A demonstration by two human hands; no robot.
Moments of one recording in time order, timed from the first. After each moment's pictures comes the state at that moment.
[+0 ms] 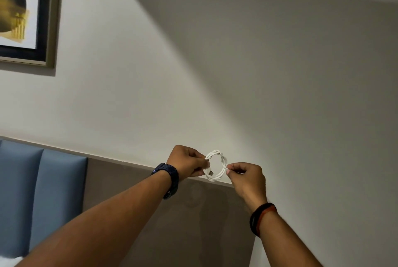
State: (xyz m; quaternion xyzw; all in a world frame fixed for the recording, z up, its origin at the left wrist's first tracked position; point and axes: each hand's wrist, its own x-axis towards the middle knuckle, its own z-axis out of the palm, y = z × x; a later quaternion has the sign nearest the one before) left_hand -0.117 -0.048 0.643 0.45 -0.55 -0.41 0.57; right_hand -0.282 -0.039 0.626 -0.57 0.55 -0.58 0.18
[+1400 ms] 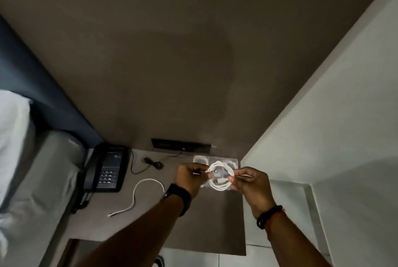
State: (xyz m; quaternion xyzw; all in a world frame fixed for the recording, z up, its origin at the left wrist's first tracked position) left_hand -0.161 -0.058 0.089 0.64 -0.37 -0.56 0.38; right_hand -0.326 -0.045 0.109 -0.40 0.65 -0.38 0.51
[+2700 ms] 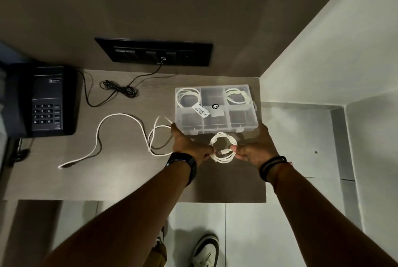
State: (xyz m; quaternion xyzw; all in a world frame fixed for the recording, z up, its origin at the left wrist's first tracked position) left_hand -0.199 -0.050 -0.183 0.69 -0.09 -0.65 0.31; right_hand -0.359 -0.048 -0.154 -0.21 0.69 -0.25 0.64
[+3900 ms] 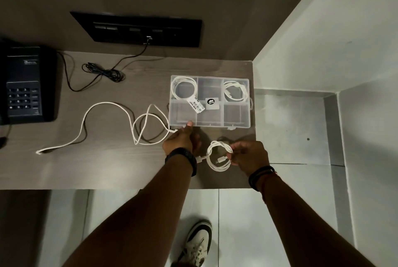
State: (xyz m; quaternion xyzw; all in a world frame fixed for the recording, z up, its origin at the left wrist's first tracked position) left_hand -0.216 -0.027 -0.219 0.71 0.14 -0.57 0.38; right_hand -0.371 0.007 -0.193 -0.34 0.78 -0.16 0.50
